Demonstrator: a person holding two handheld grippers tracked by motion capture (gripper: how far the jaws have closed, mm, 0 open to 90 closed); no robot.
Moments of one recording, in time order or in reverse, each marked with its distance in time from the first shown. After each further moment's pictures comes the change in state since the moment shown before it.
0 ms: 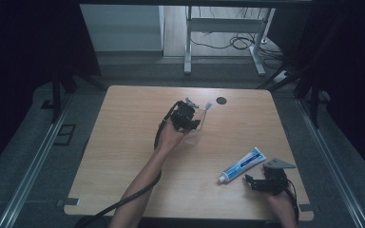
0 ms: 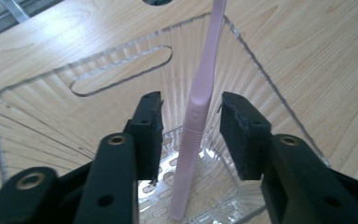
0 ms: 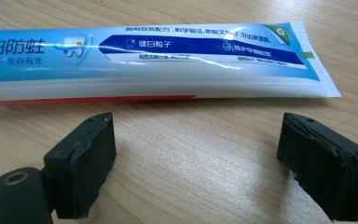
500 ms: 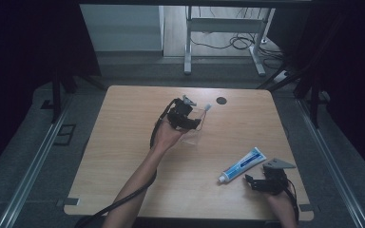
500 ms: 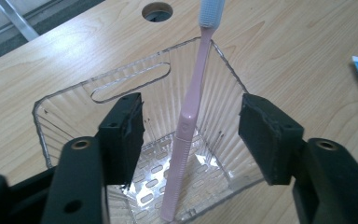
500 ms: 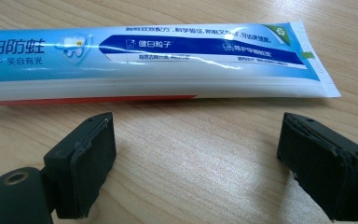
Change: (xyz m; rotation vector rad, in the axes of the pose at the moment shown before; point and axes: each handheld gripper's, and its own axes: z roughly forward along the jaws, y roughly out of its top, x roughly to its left) left arm 0.000 0.004 -0.025 -0.027 -0.013 0.022; right arm 0.000 0.000 0.000 -0.001 -0.001 -0.001
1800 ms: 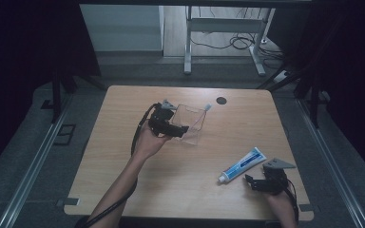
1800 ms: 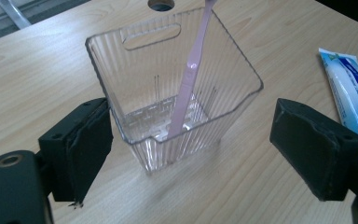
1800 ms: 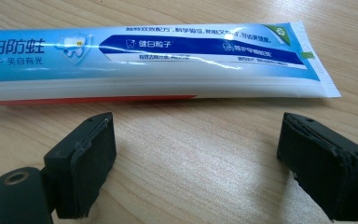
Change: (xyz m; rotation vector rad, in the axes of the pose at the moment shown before) left arm 0.013 -0.039 -0.056 -0.035 -0.041 -0.066; right arm 0.000 0.000 0.000 0.000 0.000 0.000
